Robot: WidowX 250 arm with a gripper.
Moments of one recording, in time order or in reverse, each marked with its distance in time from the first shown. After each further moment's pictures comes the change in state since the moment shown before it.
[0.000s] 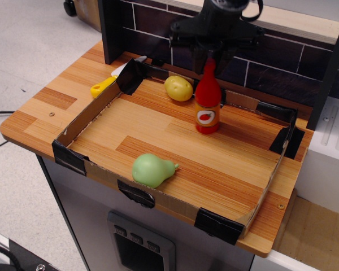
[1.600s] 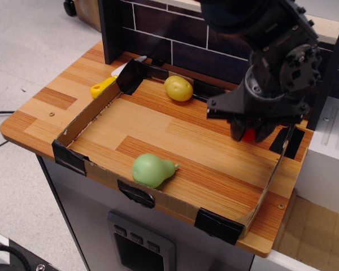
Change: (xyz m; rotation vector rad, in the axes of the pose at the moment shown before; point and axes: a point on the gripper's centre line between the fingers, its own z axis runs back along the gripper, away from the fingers) arm -0.080 -0.026 -0.018 -0.121 0.046 -0.087
